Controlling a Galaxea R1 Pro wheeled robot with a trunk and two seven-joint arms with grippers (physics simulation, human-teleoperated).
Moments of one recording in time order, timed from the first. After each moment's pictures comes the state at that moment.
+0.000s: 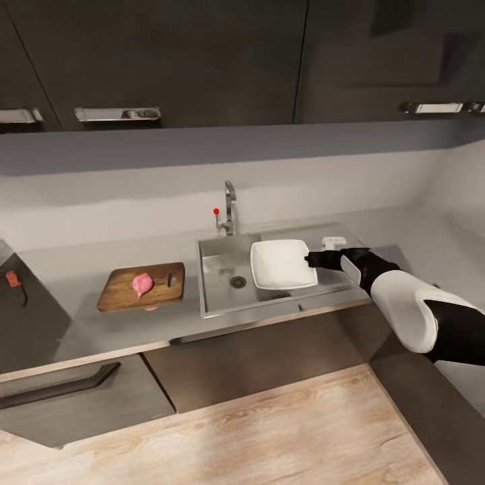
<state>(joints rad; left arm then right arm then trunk) 0.38 0.14 -0.40 -0.85 0.34 -0.37 0.21 -1.43 -0.09 -0.14 -0.07 0.17 0.29 0.33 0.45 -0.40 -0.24</state>
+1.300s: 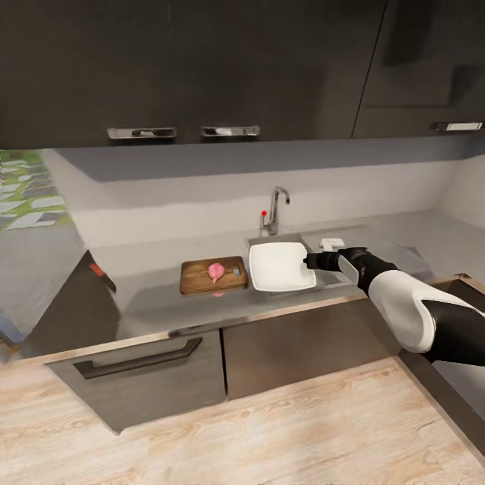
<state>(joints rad) 0.38 0.13 -0.40 -0.85 0.34 -0.37 0.21 -1.43 -0.08 -0.14 -0.07 0.17 0.33 0.32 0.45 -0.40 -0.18</state>
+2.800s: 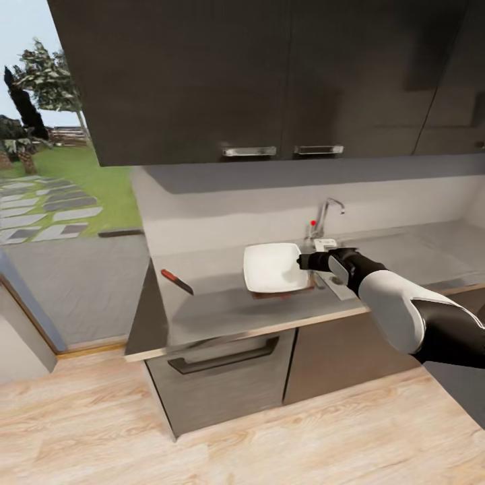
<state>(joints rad) 0.38 0.13 -0.40 -0.84 0.34 -0.37 0.21 -1.43 -0.03 -0.14 -0.06 0.17 0.33 0.25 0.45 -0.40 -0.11</state>
